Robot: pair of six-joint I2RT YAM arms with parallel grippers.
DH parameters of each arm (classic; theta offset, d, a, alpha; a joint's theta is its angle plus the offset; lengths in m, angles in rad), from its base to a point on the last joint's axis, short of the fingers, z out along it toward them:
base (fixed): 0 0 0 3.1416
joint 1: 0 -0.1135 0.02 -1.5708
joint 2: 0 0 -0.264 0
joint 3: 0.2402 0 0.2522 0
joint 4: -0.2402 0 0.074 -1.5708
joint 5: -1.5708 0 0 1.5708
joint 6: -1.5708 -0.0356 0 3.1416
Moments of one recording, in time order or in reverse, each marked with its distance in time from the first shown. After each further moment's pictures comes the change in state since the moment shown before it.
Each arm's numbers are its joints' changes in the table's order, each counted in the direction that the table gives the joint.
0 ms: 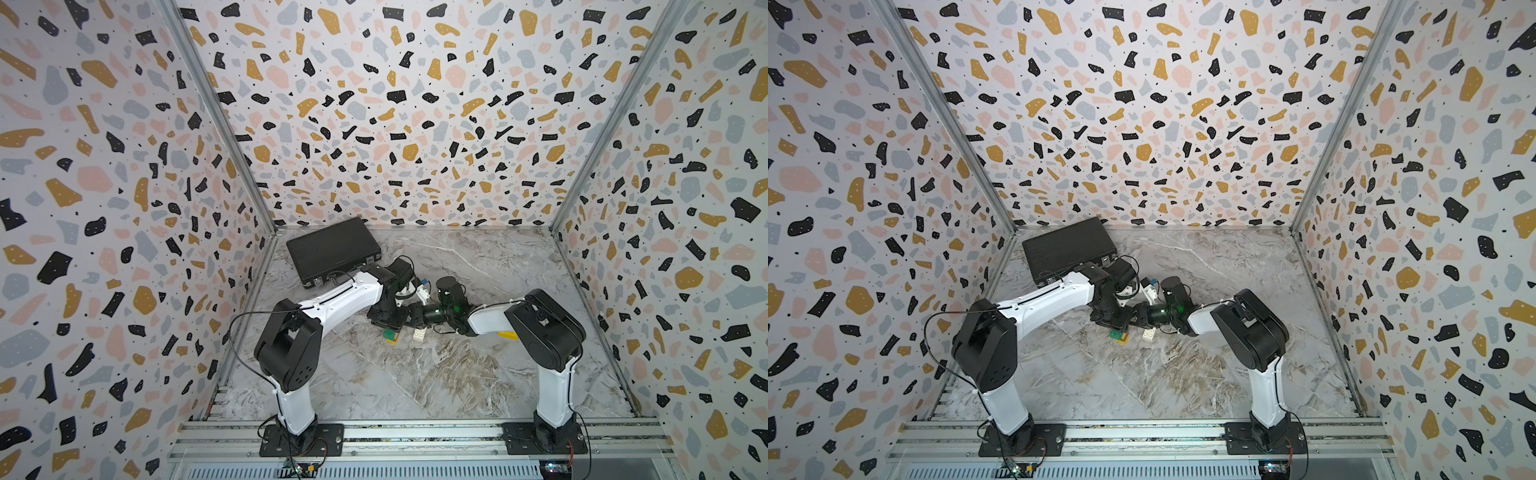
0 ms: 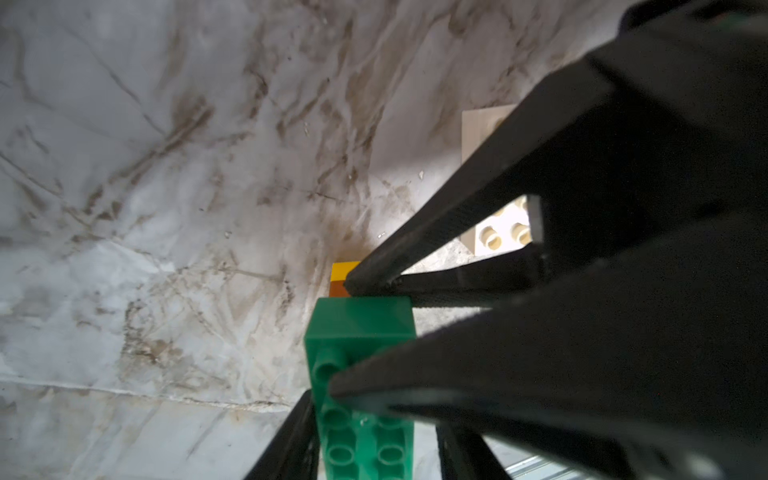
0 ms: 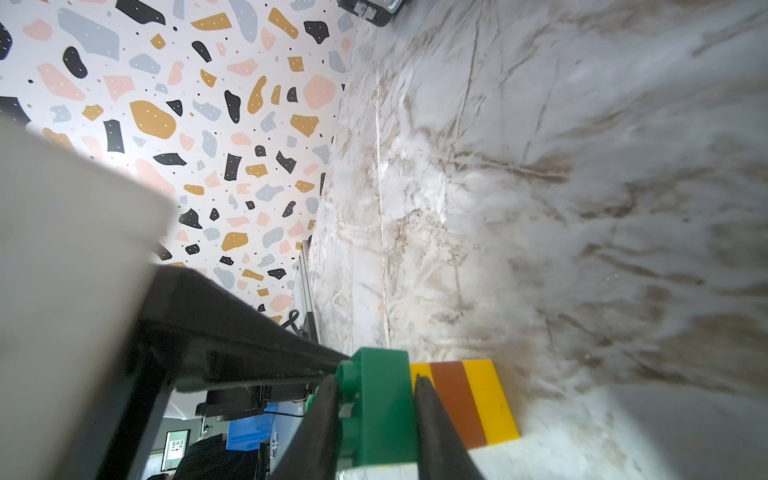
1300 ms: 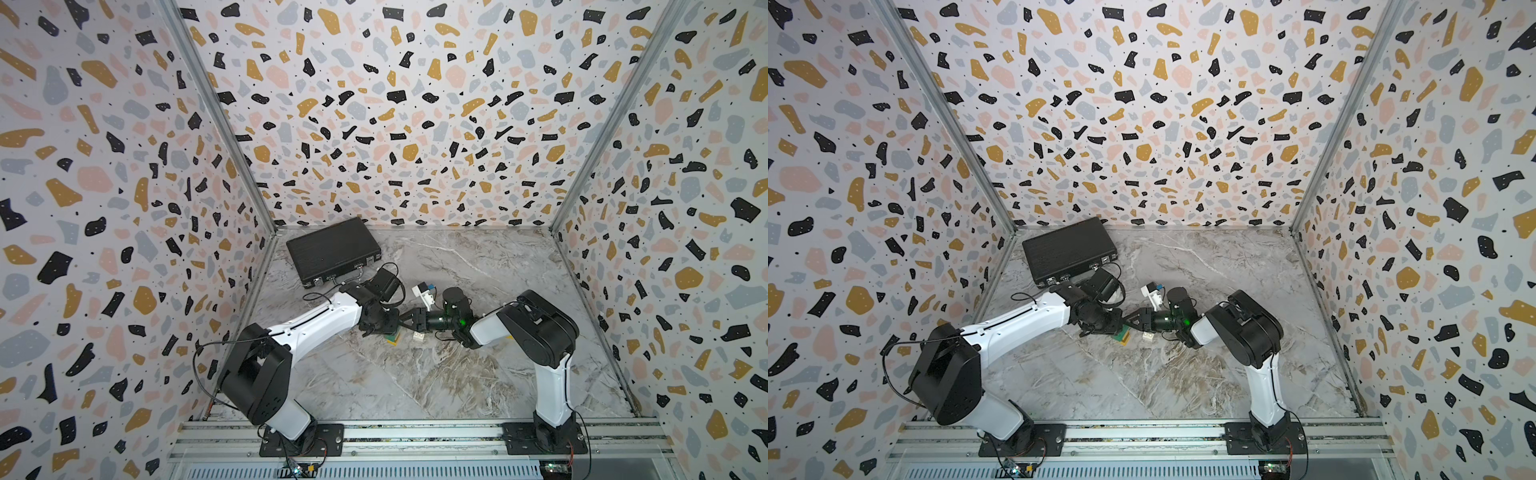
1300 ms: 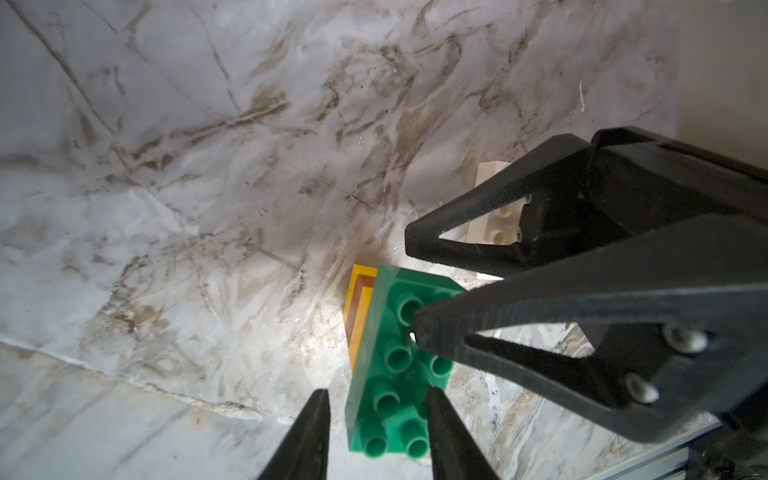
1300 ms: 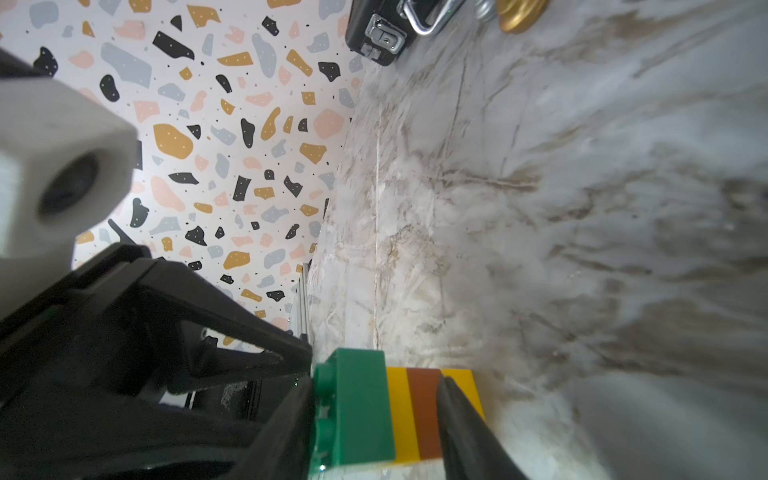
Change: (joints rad) left arm -0.017 0.218 -0.277 0.249 0.032 0.237; right arm -0.004 -0.044 -0.135 0.313 -0.082 -0.070
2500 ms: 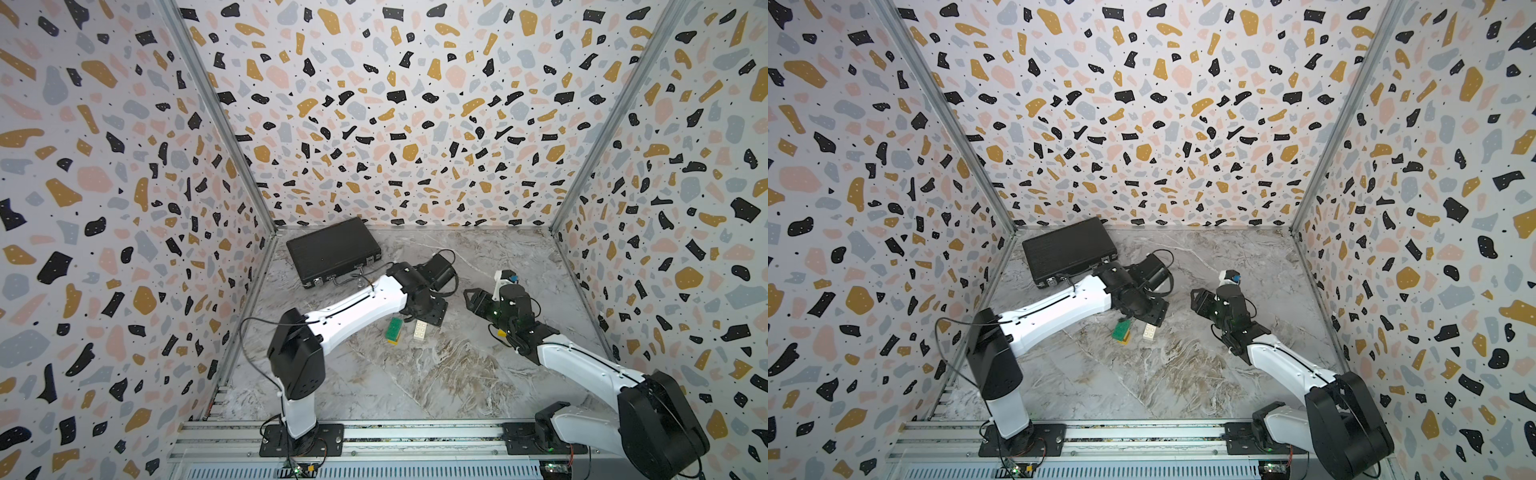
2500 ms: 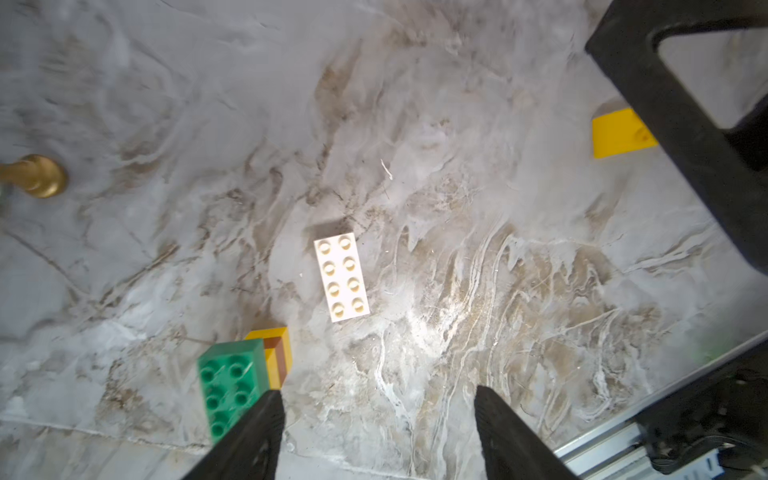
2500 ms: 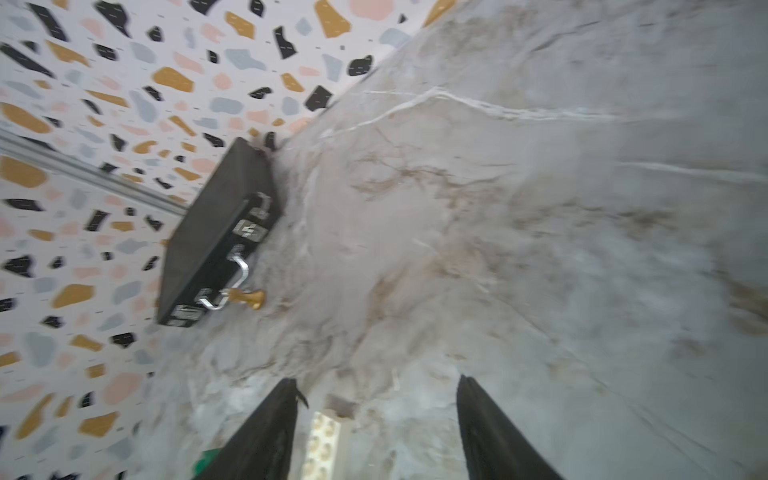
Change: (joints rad) left arm 0.271 -0.320 0.576 -0.268 0.139 -0.040; right arm 0.230 0.814 -0.291 -0.688 -0.826 0.153
